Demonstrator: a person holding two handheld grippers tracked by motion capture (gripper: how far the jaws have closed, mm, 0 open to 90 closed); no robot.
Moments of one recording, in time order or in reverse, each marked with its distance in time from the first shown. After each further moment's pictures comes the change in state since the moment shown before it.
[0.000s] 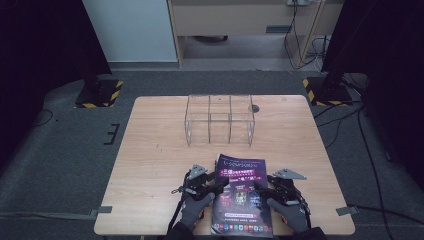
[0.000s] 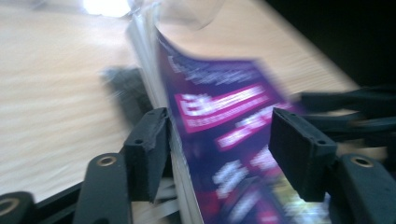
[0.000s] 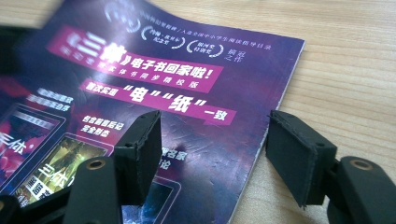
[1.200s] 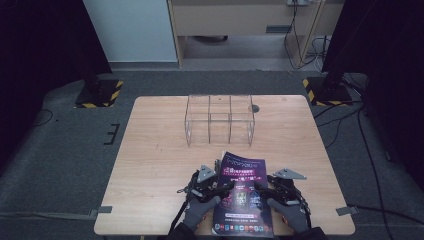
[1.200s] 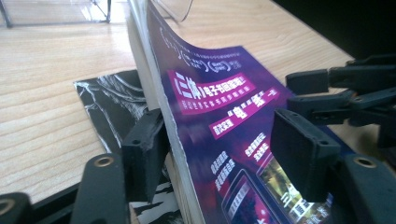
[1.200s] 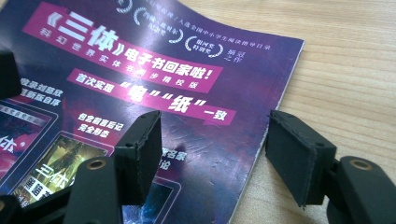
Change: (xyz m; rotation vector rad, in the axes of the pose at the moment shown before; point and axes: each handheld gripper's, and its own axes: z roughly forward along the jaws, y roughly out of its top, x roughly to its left) left arm -0.014 -0.001 0.009 0.070 0.059 0.122; right arm -0.001 0.000 -0.001 0.004 0.009 -0.005
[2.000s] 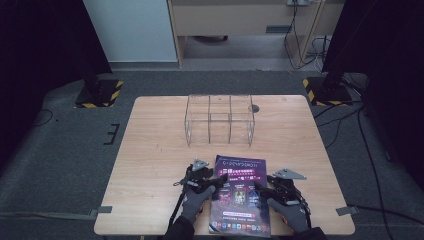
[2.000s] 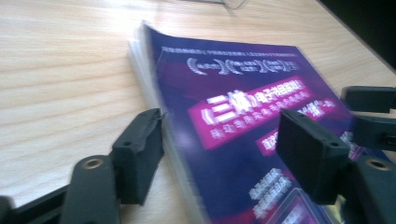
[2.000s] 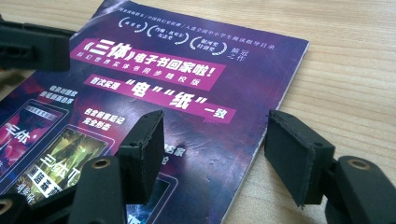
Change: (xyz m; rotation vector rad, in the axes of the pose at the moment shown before) left arm 0.029 0.003 0.014 0.041 0.061 -0.126; right arm 0.000 0.000 0.000 0.000 -0.001 -0.007
